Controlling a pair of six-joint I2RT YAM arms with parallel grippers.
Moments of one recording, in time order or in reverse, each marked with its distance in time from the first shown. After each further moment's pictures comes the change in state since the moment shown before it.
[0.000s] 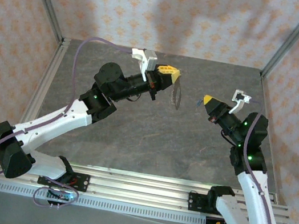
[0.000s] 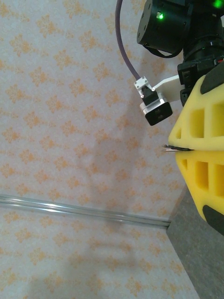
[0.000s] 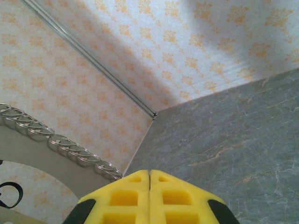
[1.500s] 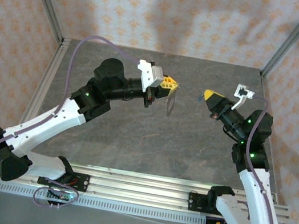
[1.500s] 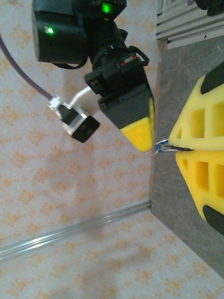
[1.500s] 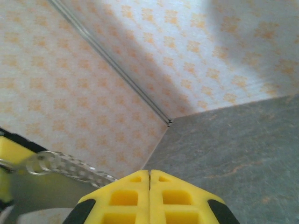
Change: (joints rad) left arm 0.000 -0.036 0.076 -0.335 0.133 0.443; right arm 0.000 0.037 0.076 0.062 -0.071 0.005
